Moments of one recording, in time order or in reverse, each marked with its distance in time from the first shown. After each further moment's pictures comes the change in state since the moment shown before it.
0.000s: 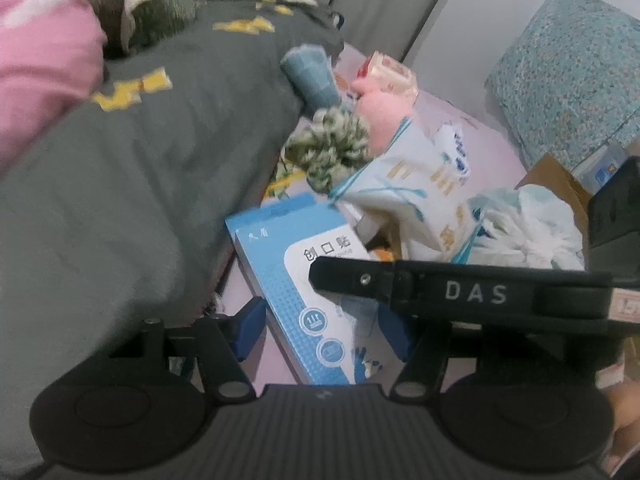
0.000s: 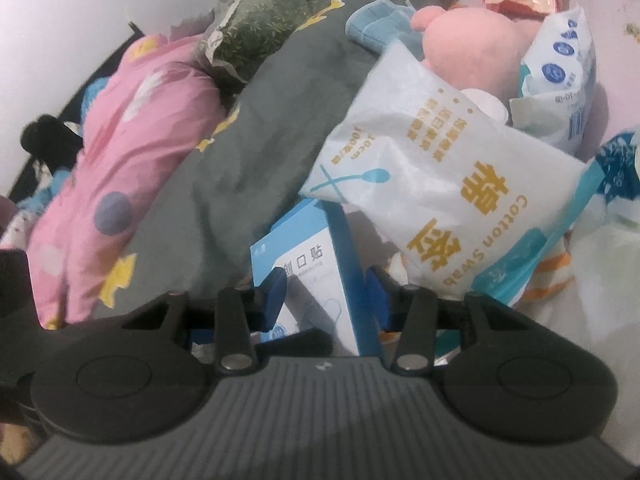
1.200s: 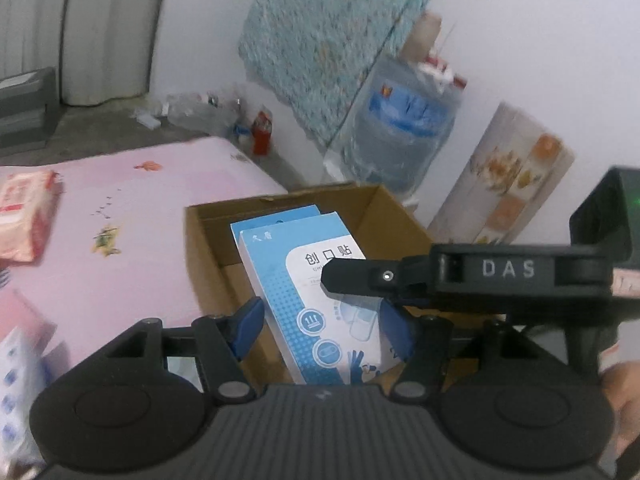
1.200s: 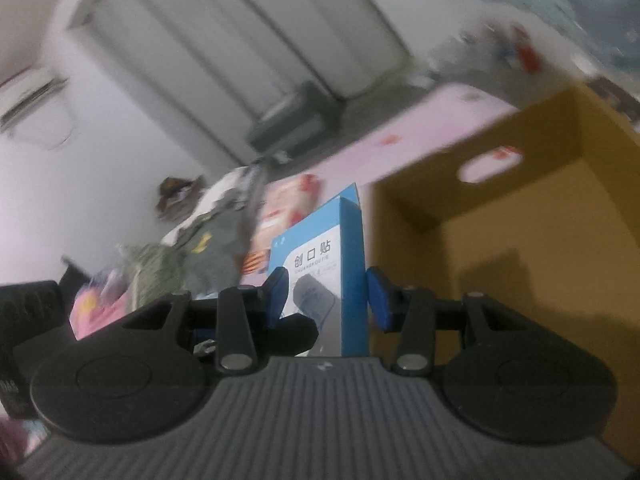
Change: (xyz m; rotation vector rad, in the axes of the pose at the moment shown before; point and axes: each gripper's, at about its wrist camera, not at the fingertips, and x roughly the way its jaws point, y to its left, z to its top) left arm 0.100 -0.384 0.110 0.551 0.074 -0.434; right arm -0.339 -0.243 0.032 0.453 -0.486 -0.200
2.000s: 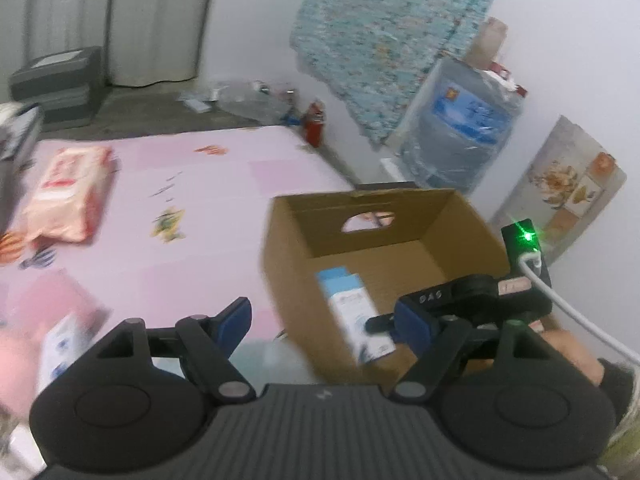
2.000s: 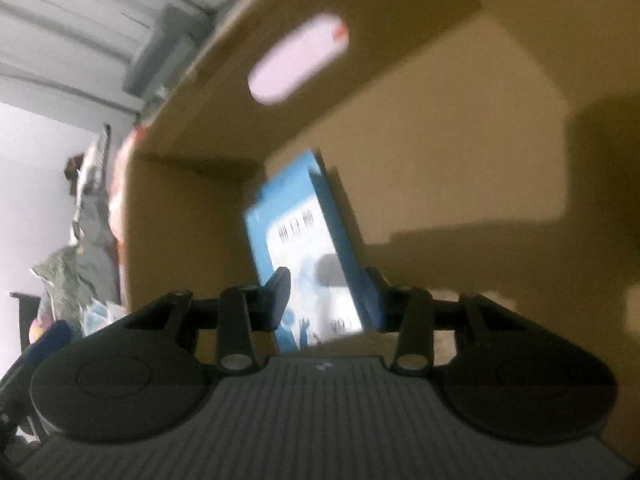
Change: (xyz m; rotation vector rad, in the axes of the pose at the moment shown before) left arm -0.024 0.062 -0.012 -0.096 0.000 0.121; right arm 0.136 -0.129 0.004 0.254 0.340 -0.240
